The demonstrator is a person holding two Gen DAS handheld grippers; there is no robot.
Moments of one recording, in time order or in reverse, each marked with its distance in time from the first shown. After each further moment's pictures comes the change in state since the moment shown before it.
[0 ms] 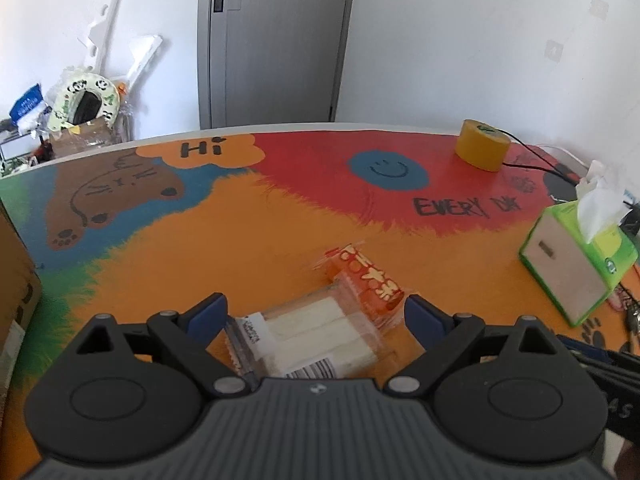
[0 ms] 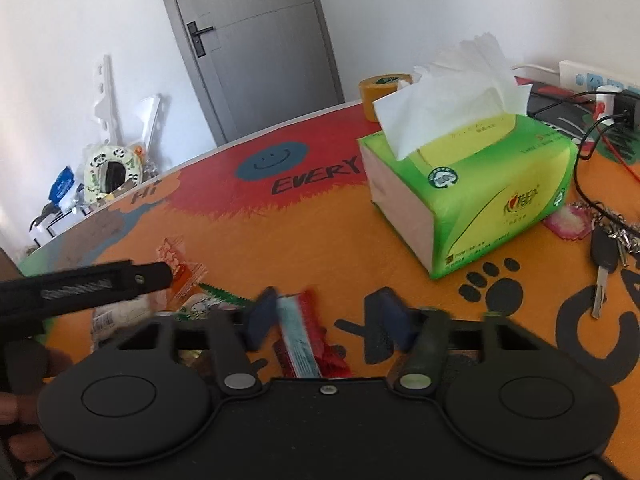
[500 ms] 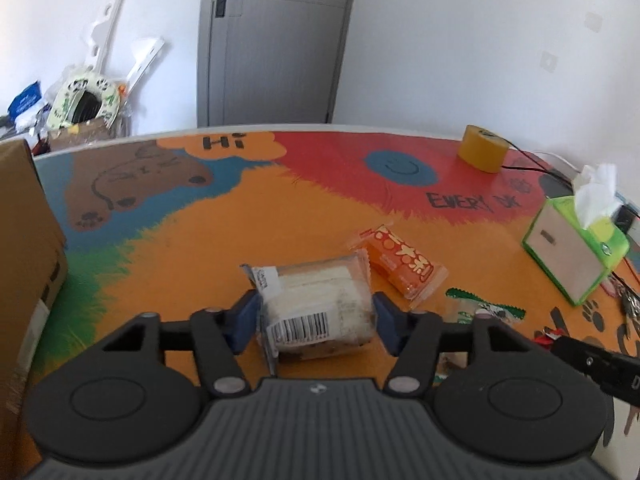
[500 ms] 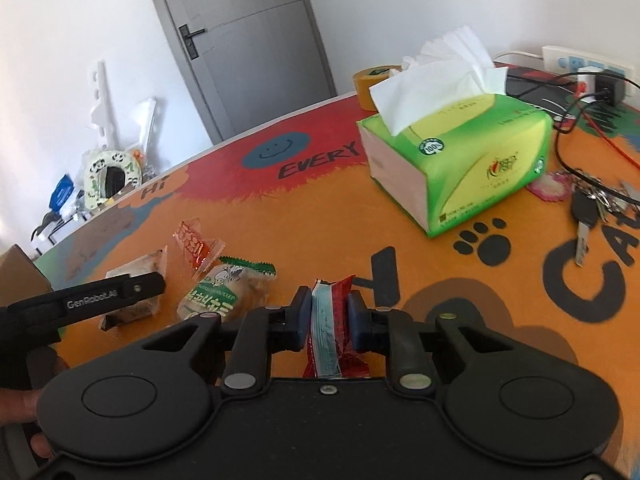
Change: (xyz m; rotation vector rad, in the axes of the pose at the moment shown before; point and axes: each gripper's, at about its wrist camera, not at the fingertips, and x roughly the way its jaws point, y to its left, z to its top) left arm -0.018 0.036 -0.019 -0.011 -0.027 -0.047; right arm -0.025 0.008 -0.019 0.045 -0.011 -0.052
